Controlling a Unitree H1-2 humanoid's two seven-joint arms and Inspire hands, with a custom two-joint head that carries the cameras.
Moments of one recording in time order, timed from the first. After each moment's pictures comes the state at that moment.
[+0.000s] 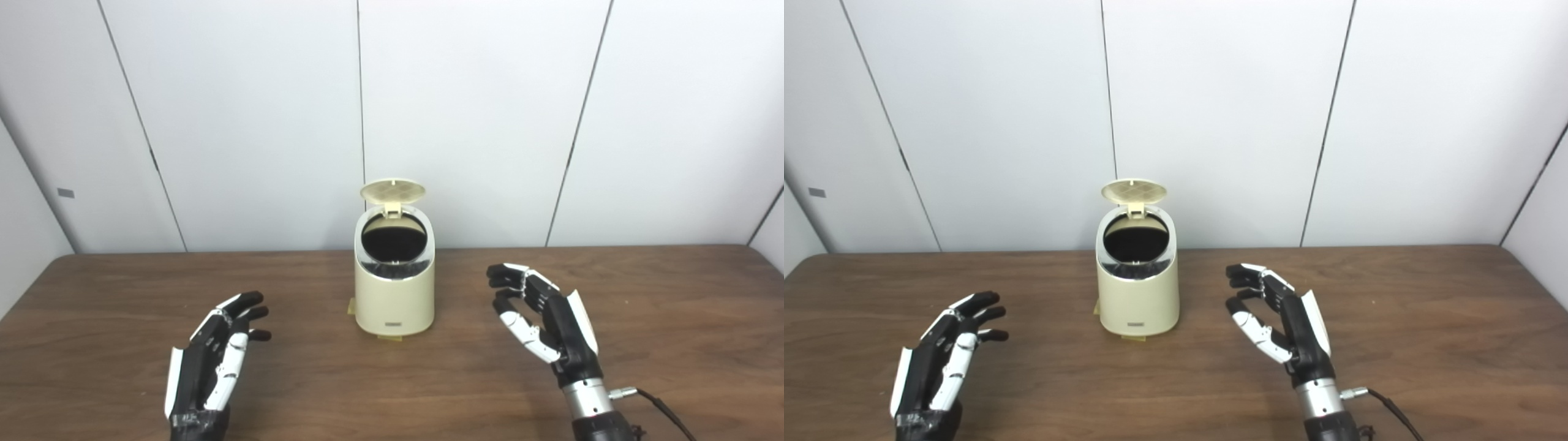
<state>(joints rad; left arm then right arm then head) -0.02 0.07 0.10 -0.06 -0.07 -0.28 0.00 -0.25 -0.12 0.04 0.22 -0.16 -0.41 -0.10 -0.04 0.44</state>
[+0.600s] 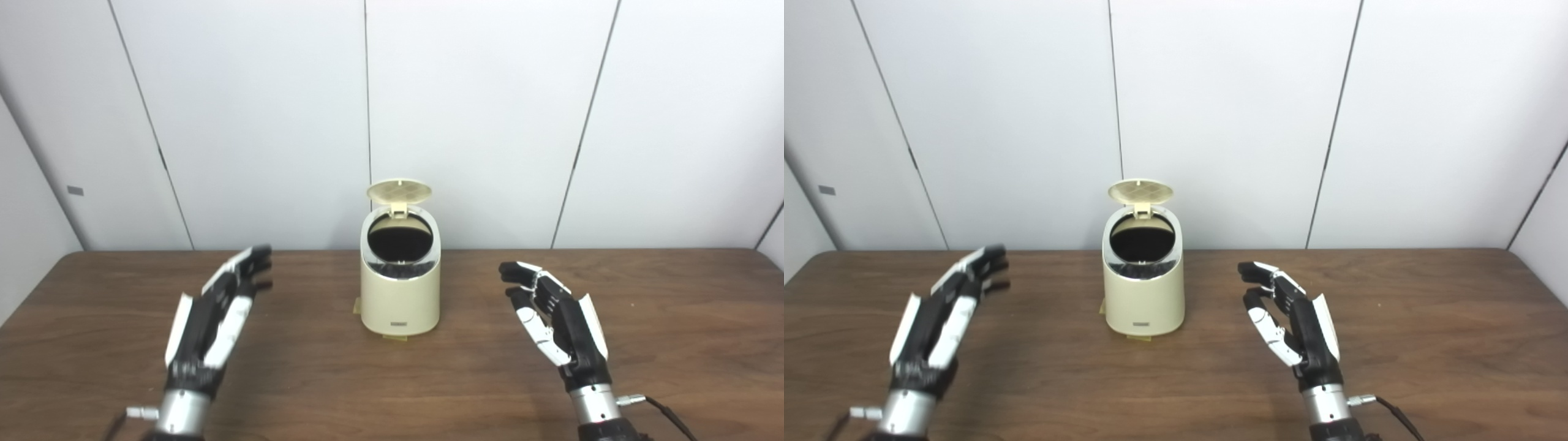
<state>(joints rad) -0.18 0.20 0.08 -0.19 -0.02 -0.10 -0.08 -0.23 -0.10 0.04 0.21 -0.16 -0.42 -0.11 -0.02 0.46</state>
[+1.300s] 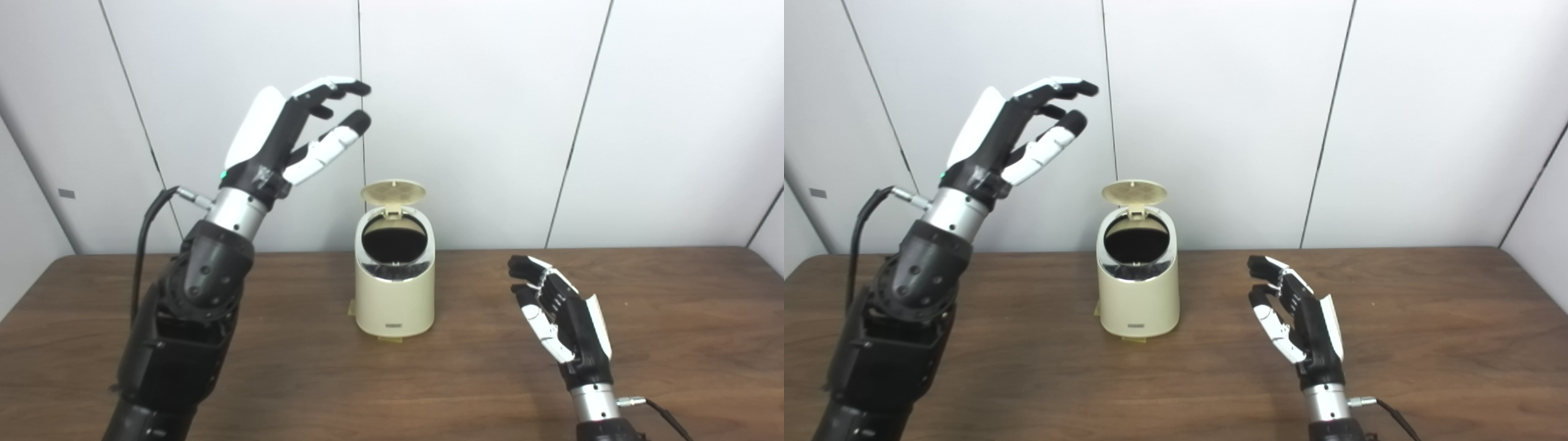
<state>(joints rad) -0.75 0.30 -0.16 -0.18 0.46 0.21 -0.18 -0.24 -0.09 0.04 0.24 -0.10 -0.43 -0.14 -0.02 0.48</state>
